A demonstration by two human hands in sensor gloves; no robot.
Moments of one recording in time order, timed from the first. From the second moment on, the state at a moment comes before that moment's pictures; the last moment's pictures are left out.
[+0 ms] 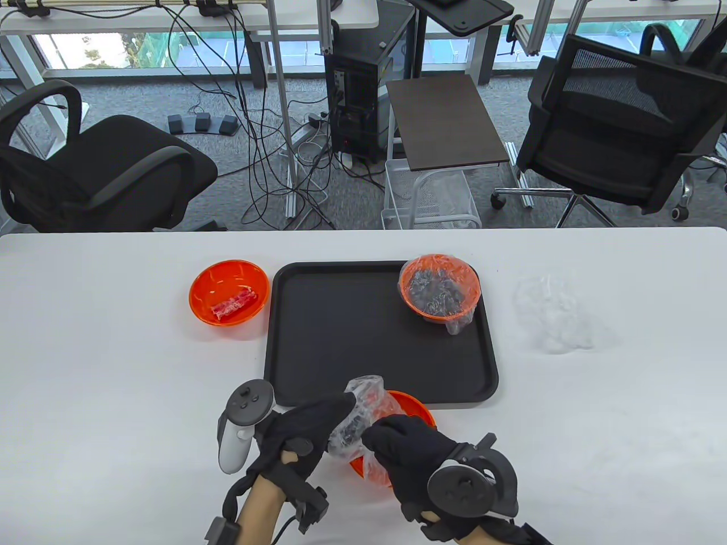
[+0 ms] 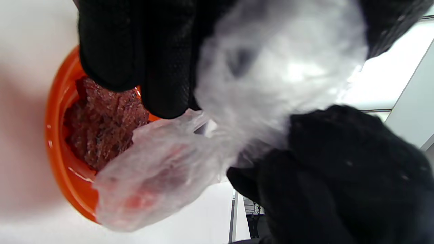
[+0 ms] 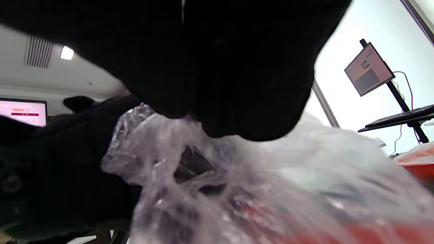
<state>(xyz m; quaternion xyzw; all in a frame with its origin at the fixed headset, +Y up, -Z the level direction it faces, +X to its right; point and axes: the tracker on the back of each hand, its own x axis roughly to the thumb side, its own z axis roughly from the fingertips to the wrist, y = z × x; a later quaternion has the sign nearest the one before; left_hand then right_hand) -0.149 -0.731 -0.263 -0.25 -0.10 0.62 0.74 0.083 -0.665 -0.196 0.30 -0.17 0.90 0.27</state>
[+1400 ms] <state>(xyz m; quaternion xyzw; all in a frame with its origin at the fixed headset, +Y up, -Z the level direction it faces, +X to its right) -0.120 -0.718 -0.245 -0.12 -0.14 0.66 0.73 0.119 -0.721 -0.230 0.06 0.04 0.80 0.60</state>
